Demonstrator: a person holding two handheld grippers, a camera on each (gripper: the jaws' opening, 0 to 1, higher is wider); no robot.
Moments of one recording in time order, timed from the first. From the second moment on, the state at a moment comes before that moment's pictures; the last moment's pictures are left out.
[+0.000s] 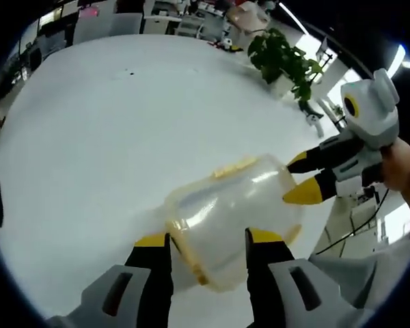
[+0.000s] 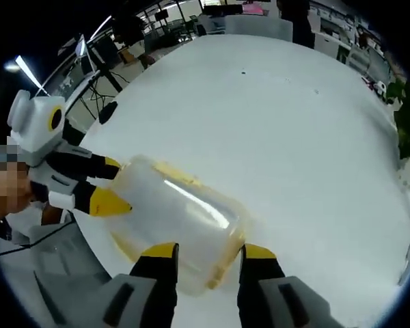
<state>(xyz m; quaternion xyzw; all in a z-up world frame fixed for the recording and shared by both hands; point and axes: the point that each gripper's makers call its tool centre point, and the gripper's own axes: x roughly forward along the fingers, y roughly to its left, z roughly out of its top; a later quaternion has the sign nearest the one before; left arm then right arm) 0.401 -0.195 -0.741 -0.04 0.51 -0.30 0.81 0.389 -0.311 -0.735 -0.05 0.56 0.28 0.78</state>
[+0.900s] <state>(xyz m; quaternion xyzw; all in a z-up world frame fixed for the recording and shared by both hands) 0.406 -0.211 -0.699 0.14 0.34 -0.48 0.79 0.384 -0.330 -0.715 -0.18 0.48 0.40 0.76</state>
